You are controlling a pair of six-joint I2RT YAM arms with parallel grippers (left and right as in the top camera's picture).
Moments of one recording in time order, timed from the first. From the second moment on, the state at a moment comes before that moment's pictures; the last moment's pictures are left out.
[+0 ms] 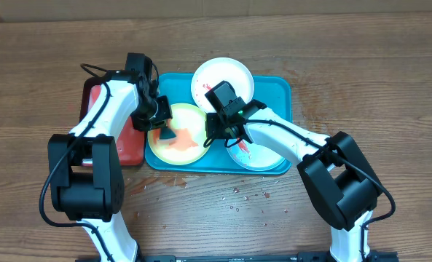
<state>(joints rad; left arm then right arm) -0.08 1.98 1.42 -0.92 0.22 -0.33 0.66 2.04 1.38 -0.49 -0.09 0.62</state>
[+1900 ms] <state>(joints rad) -0.14 1.94 1.81 -1.31 -0.12 -0.42 0.66 2.04 1.40 -0.55 -0.09 0.58</state>
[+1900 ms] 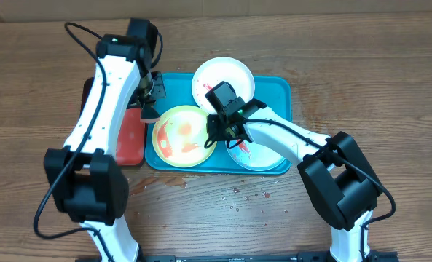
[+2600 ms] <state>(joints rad) 0.26 1.71 1.83 -1.34 -0.03 -0.45 0.66 1.92 1.59 -0.79 0.11 0.39</state>
